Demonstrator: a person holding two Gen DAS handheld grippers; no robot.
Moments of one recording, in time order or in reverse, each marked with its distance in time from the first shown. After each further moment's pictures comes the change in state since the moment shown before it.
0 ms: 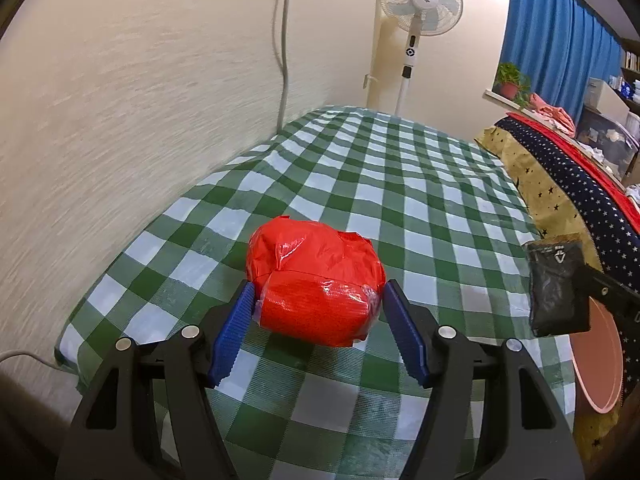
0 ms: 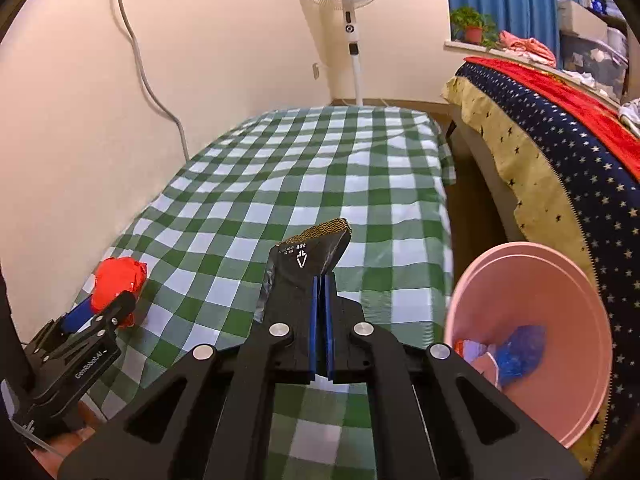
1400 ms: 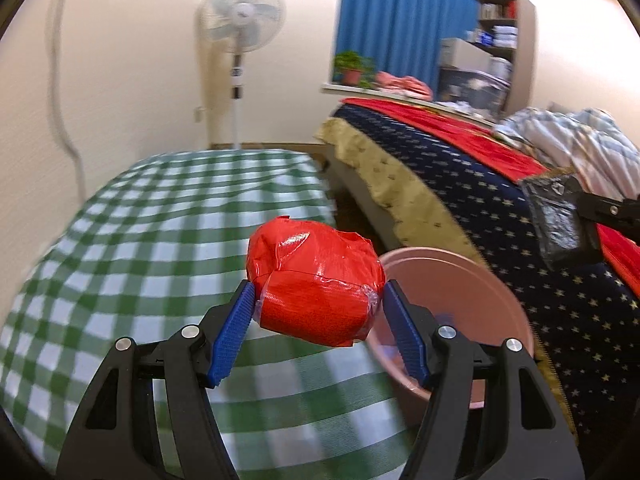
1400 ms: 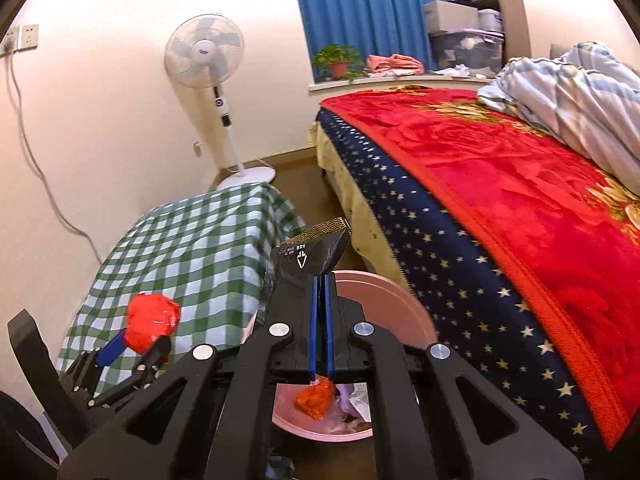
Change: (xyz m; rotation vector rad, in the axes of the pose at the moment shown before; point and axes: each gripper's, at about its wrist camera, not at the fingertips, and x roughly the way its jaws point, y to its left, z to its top) left arm -0.037 -0.193 -0.020 0.340 -0.072 -0.438; right arm -0.151 -0.157 -0.006 0.278 -0.193 -0.297
